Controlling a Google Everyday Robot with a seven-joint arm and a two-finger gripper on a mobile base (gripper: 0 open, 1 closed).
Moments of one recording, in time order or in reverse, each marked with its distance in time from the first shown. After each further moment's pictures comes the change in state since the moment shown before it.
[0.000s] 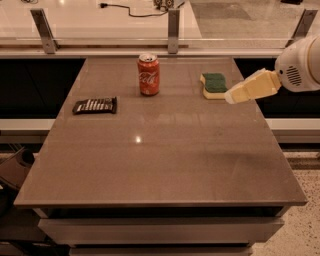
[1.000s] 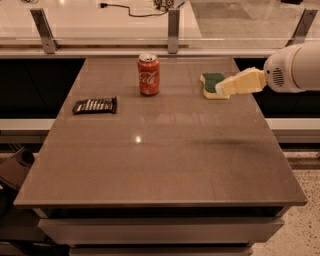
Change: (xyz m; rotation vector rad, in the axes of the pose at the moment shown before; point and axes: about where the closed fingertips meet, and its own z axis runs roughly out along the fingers) arm -0.005 -0.014 0.040 0.008 -0.114 0.132
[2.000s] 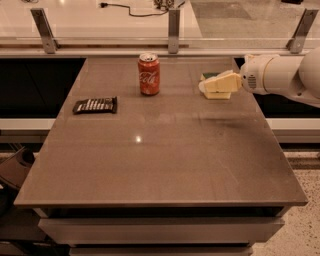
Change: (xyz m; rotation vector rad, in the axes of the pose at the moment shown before) arm -0.007 -0.002 0.092 -0.142 -0.189 -0.012
